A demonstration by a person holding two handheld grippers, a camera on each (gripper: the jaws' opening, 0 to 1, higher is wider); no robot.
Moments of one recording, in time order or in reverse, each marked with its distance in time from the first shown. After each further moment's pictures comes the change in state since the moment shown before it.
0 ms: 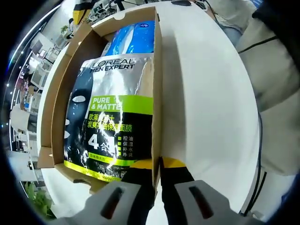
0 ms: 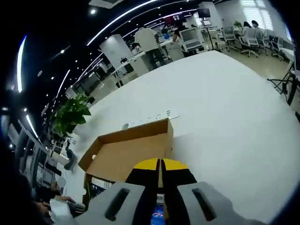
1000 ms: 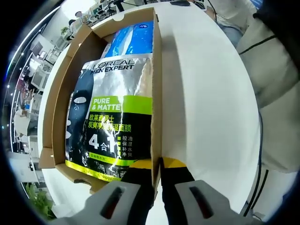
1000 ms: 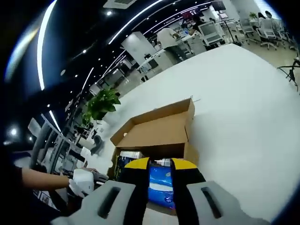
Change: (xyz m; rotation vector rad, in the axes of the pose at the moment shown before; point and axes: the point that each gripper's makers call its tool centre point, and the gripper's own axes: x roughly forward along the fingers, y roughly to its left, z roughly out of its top) left arm 0.000 0.000 0.000 0.010 -0.007 0.010; right arm -0.052 0.021 -0.036 0.016 -0.022 0.201
